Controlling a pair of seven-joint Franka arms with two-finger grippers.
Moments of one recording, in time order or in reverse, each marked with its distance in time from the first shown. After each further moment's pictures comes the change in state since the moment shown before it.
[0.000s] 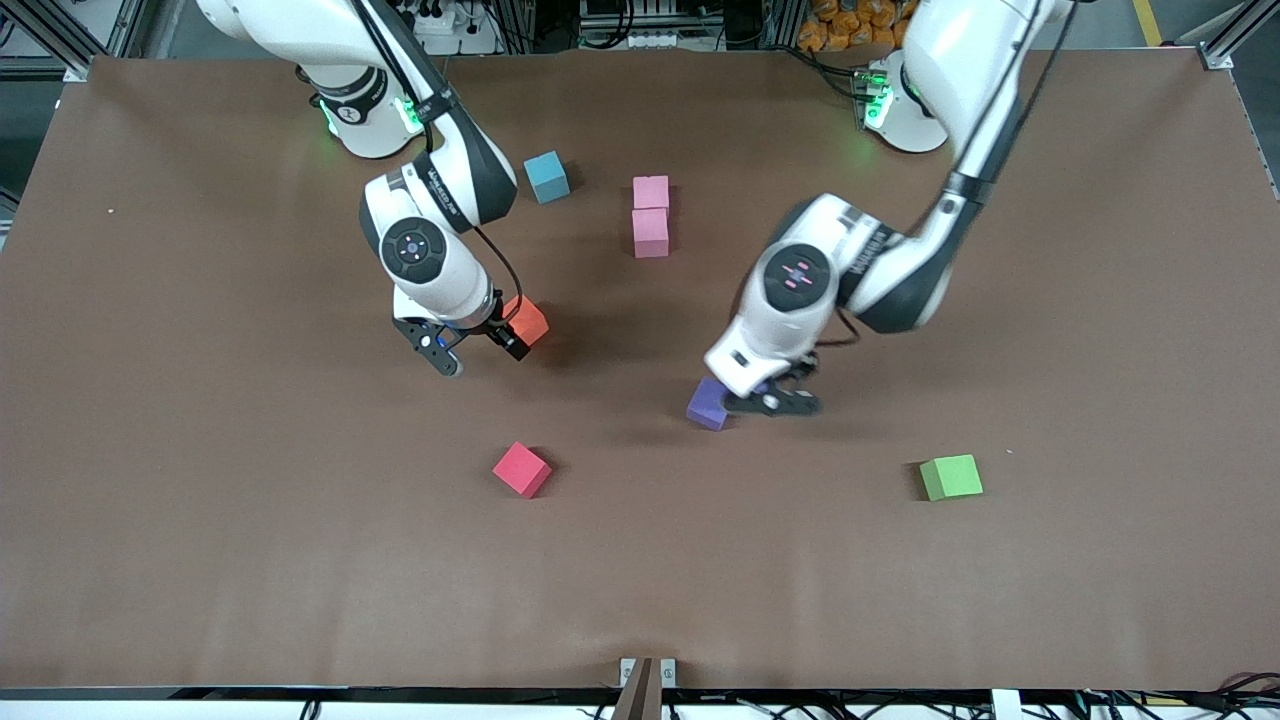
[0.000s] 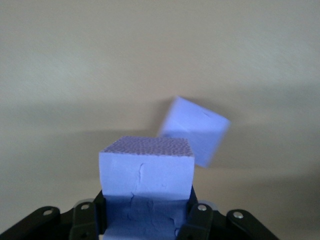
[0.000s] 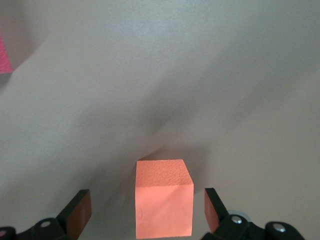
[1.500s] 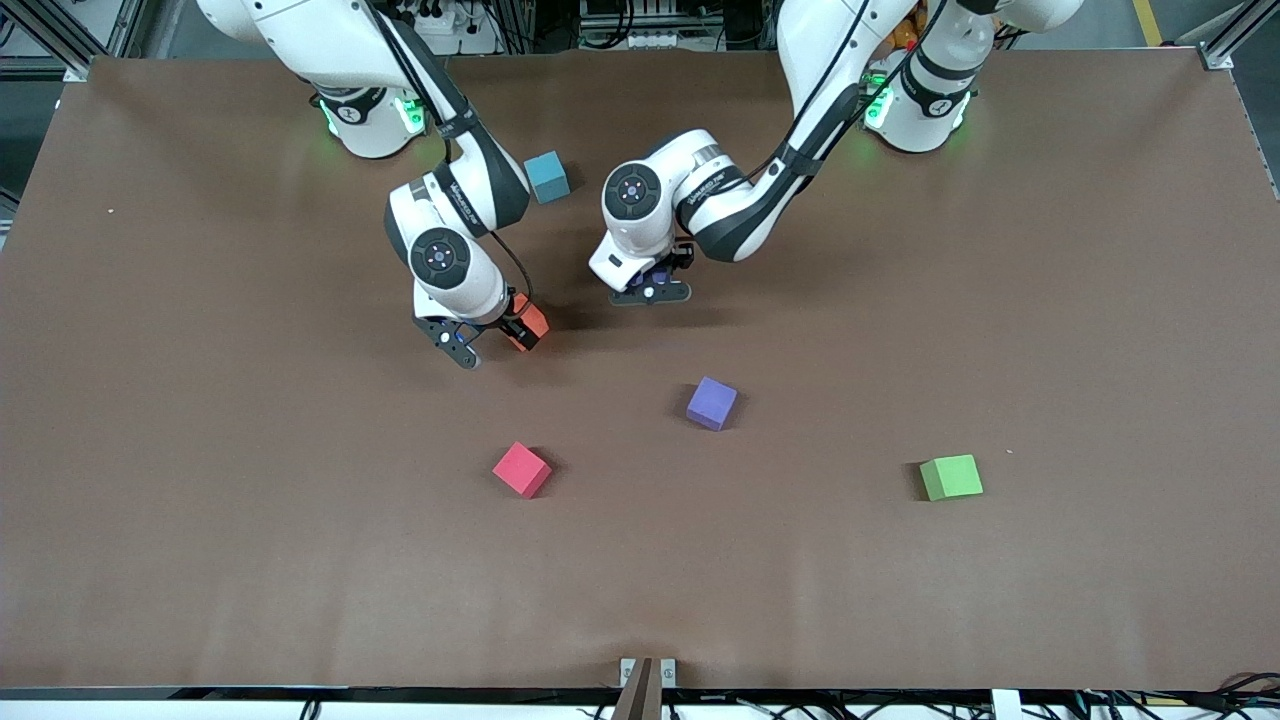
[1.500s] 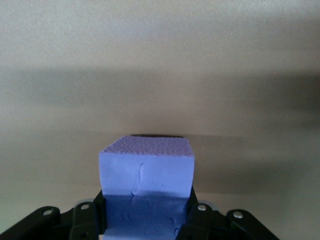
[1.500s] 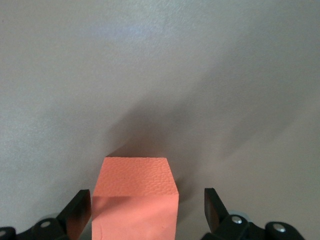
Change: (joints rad) left arm -0.240 0.090 -0.075 -0.097 -0.089 0.051 -0.324; right arm 0.036 0.062 0.013 -0.065 0.005 0.078 -0.050
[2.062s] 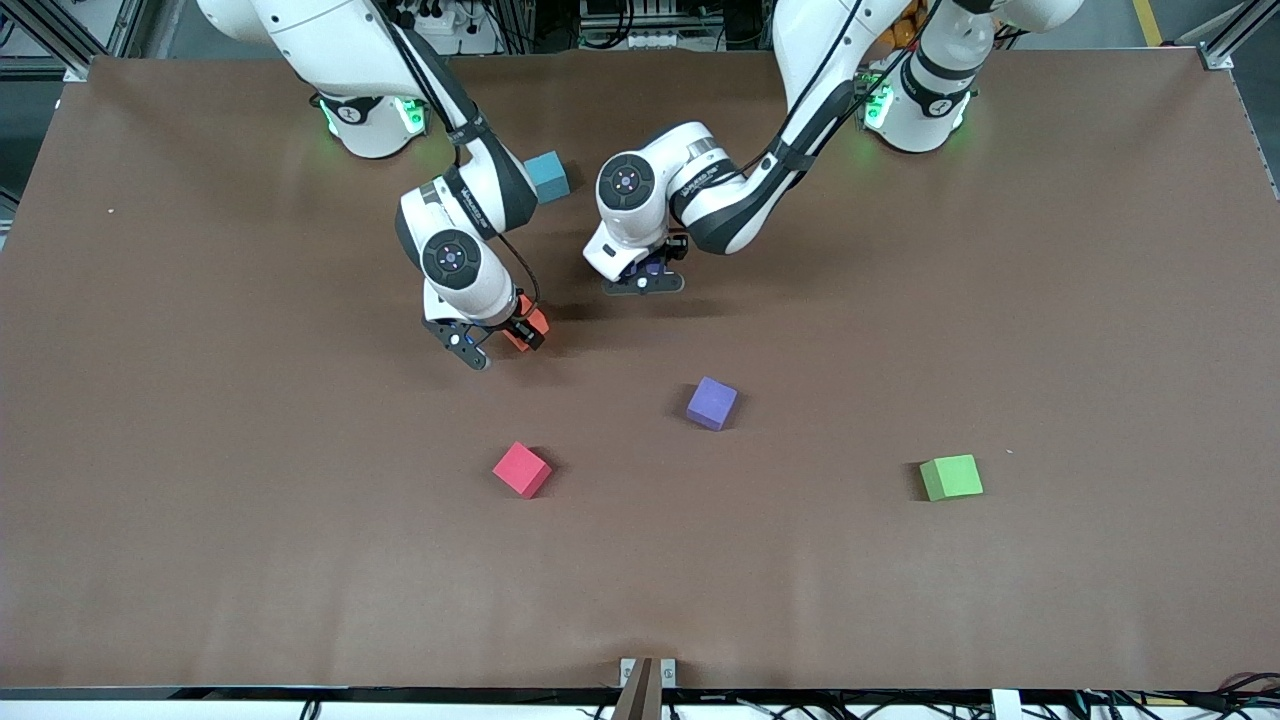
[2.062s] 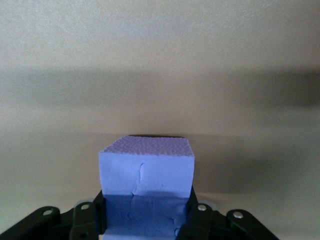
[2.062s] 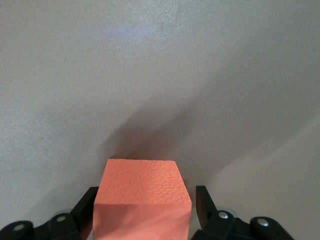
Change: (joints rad) left arm 0.000 0.000 -0.019 -0.026 0.001 0.028 -0.003; right arm 0.008 0.031 0.003 -0.001 0.000 0.048 -0.006
